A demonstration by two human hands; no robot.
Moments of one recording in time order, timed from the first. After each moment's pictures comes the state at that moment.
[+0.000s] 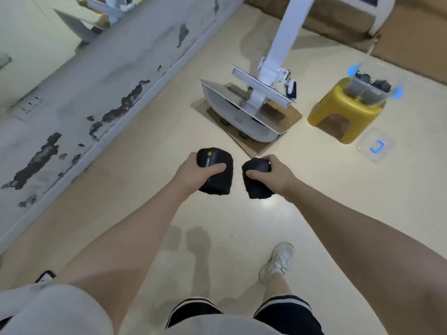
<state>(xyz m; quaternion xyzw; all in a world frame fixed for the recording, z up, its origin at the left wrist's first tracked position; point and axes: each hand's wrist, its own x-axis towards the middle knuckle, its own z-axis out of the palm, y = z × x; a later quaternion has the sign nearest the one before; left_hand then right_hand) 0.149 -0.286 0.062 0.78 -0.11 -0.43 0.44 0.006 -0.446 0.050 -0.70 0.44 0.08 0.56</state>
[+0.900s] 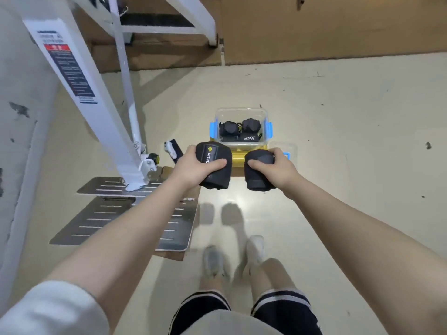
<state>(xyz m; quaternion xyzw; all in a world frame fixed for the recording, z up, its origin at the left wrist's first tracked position) 0.171 -1.042 0.033 0.73 -0.39 -0.50 0.24 -0.040 -1.076 0.028 -0.48 0.67 -0.16 0.55</state>
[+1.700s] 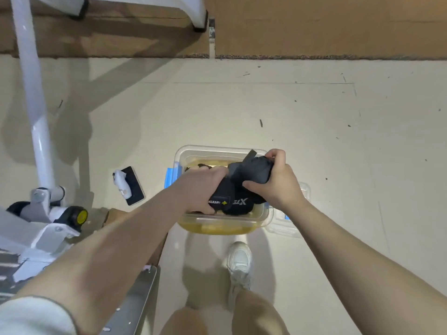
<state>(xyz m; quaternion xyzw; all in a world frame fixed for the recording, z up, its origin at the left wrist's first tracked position) 0.138 -1.358 -0.268 0.55 -0.78 -0.27 -0.12 -0.056 -1.385 -0.249 -0.63 0.65 -0.09 0.42</state>
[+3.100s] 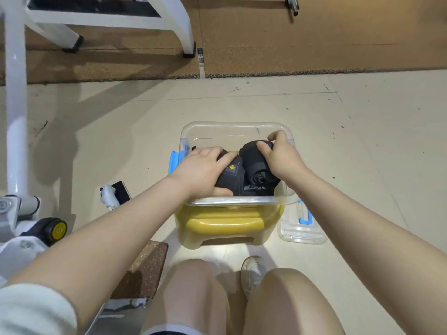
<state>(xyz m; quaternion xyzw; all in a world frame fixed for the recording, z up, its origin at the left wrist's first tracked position) 0.157 -1.328 -0.338 0.53 -0.84 -0.07 -0.06 -0.024 -1.365 -0.318 -0.64 0.69 -0.15 0.32</state>
